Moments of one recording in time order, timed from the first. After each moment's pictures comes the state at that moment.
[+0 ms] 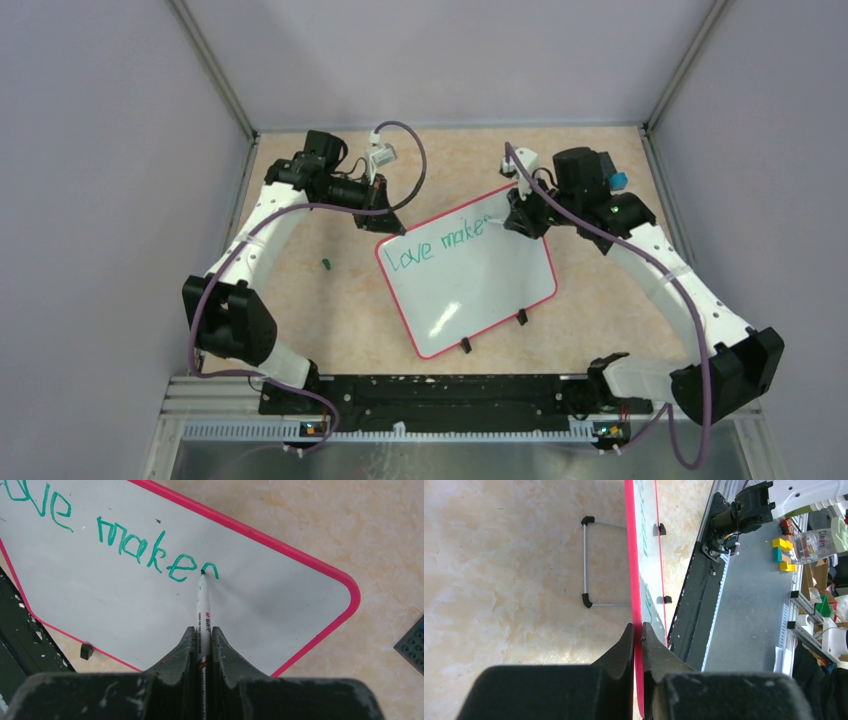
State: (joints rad) left arm -0.24 1.54 1.45 -0.97 1.04 0.32; right arm 0.45 1.24 1.25 -0.70 -0.36 -0.31
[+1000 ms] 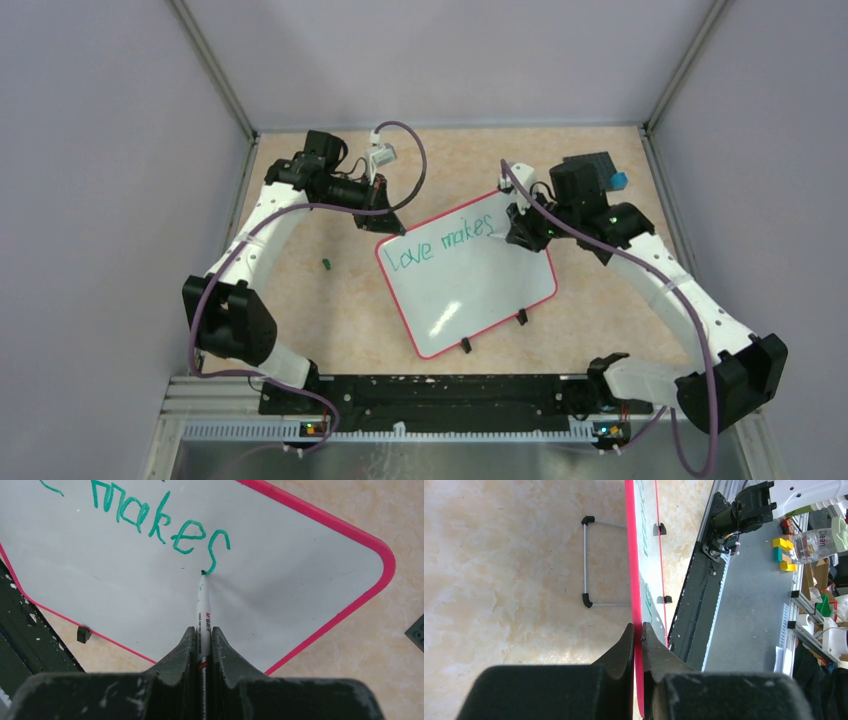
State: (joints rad) left arm -0.24 1.54 1.45 -0.97 1.04 0.32; right arm 0.46 1.19 1.17 -0.73 -0.34 -0.34
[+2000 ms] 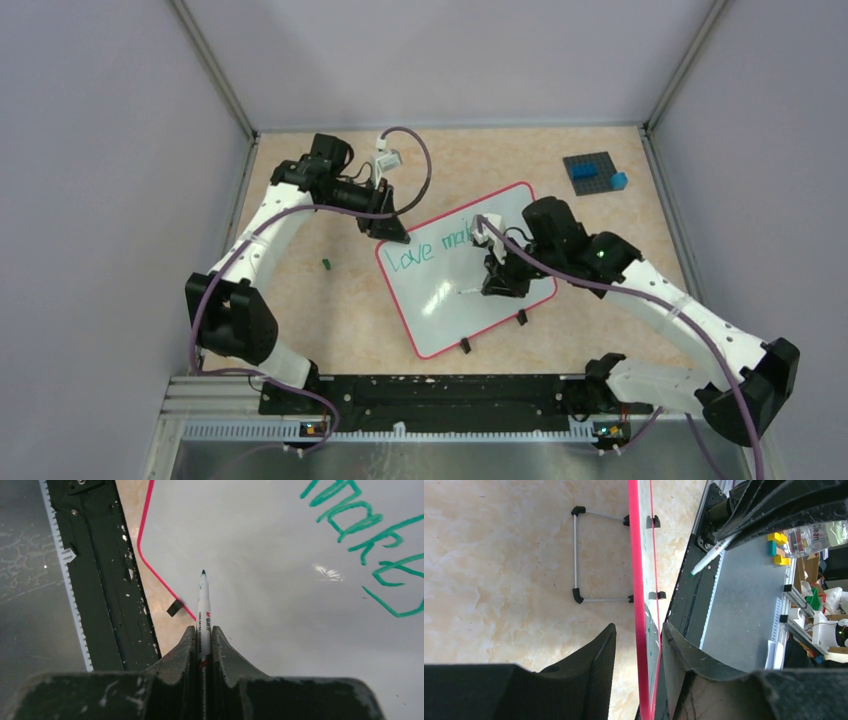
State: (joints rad) left arm -0.26 1.55 1.44 -0.99 1.03 0.32; right arm 0.72 1.09 1.05 -0.75 -0.49 -0.32
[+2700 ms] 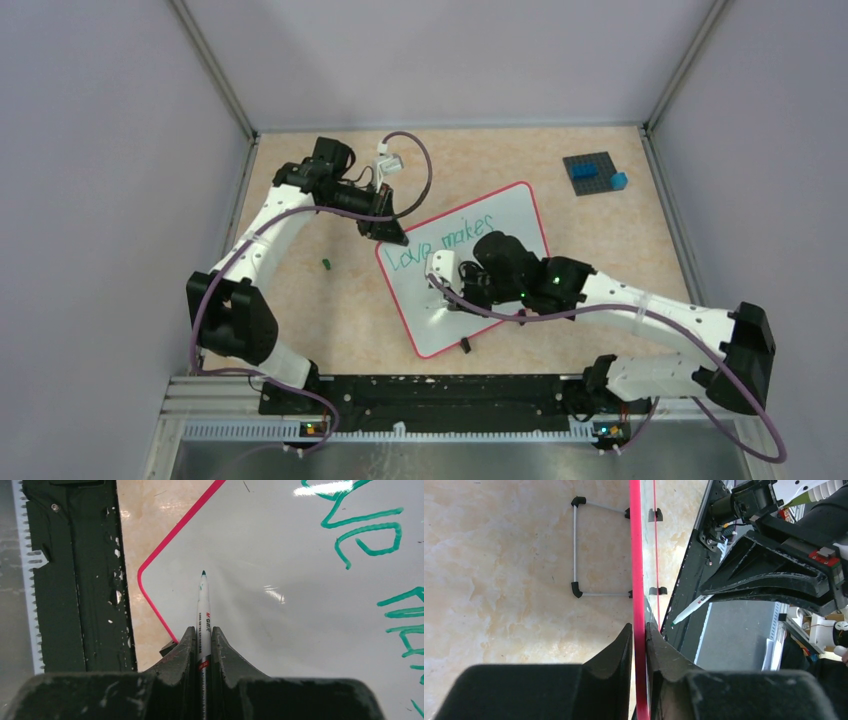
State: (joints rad) left arm -0.26 1.55 1.42 -0.99 1.01 0.32; right arm 1.05 1.17 0.97 -0.50 -0.25 -0.34
